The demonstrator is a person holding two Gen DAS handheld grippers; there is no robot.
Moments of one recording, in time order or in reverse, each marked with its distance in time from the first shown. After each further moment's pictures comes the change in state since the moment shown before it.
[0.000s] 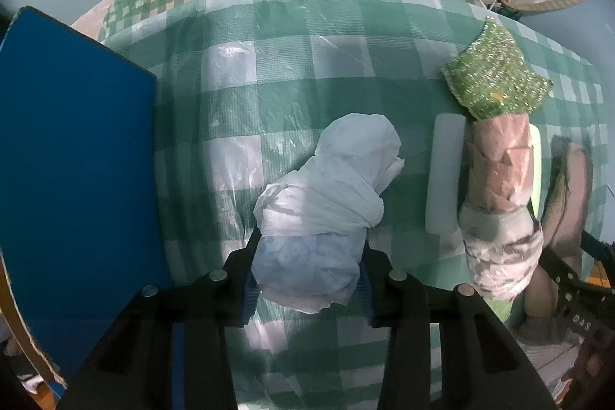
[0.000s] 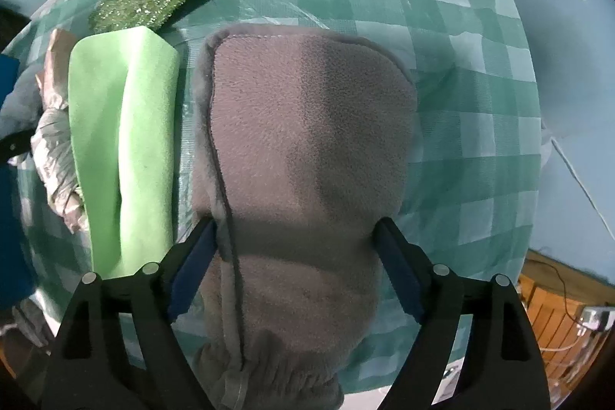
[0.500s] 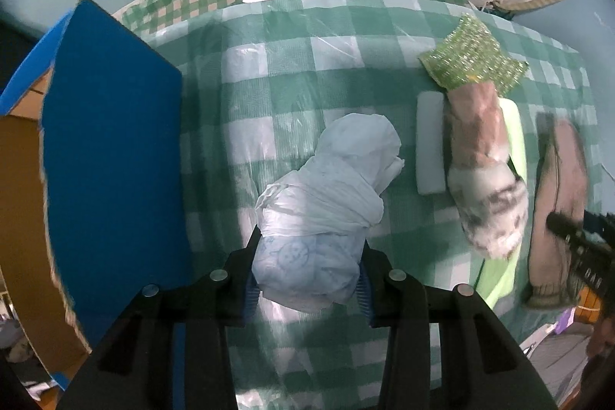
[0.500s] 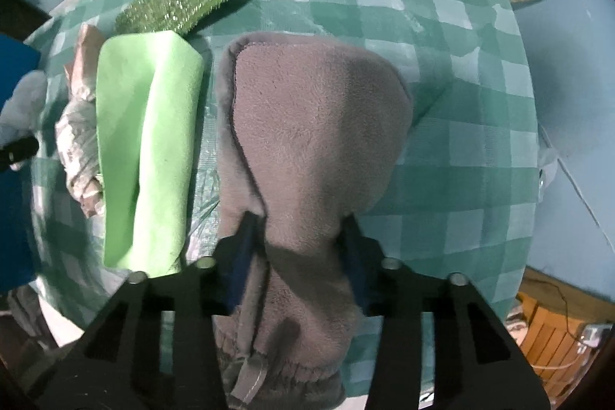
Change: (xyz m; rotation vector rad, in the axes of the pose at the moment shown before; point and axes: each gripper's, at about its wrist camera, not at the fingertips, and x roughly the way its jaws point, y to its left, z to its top) left arm -0.021 0.001 -0.027 0.031 -0.067 0.022; right arm -0.015 -0.004 -0.017 -0.045 -0.066 0.050
